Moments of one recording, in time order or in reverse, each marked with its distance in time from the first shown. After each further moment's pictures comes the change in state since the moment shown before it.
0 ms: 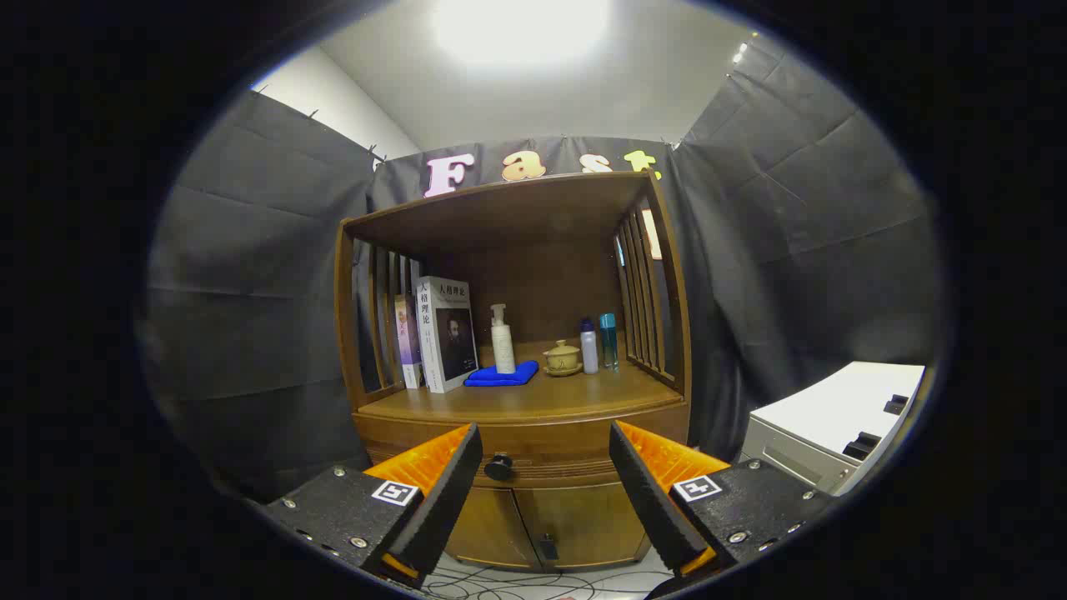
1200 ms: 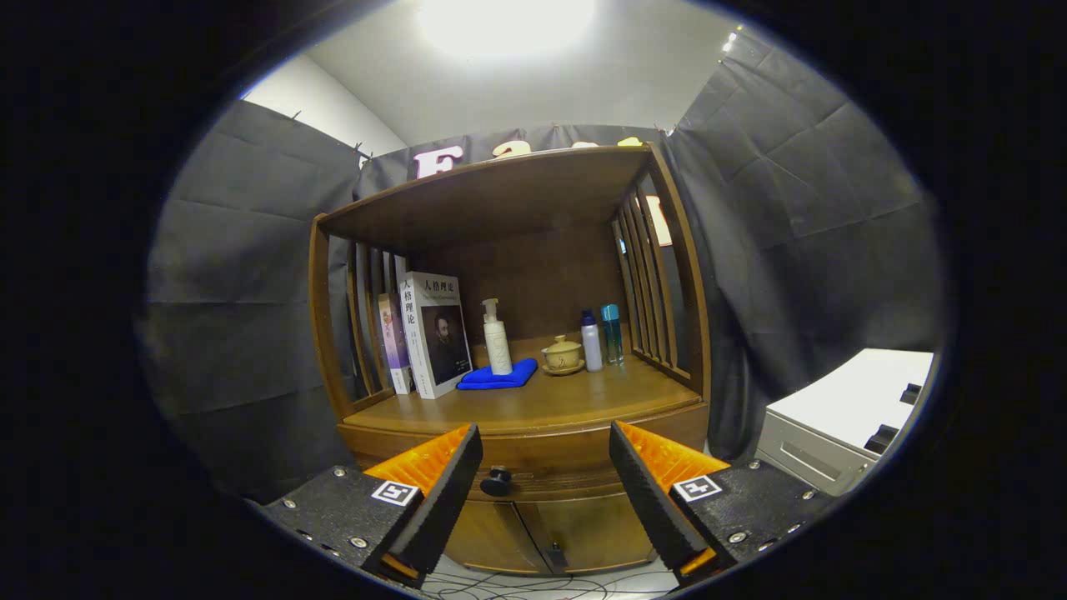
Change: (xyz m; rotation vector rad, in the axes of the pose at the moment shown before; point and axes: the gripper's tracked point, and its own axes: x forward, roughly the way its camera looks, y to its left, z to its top) arm 0.068 -0.004 -0.015 0.049 0.032 -0.004
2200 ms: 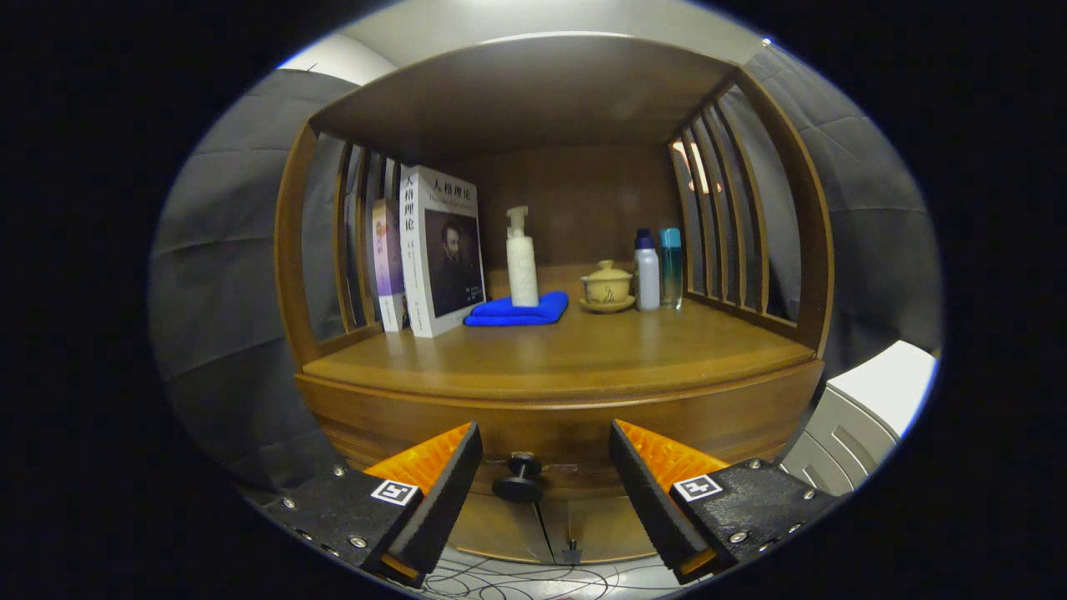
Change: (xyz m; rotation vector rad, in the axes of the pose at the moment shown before) arm 0.107 0.046 -0.120 -0.096 0.216 0.043
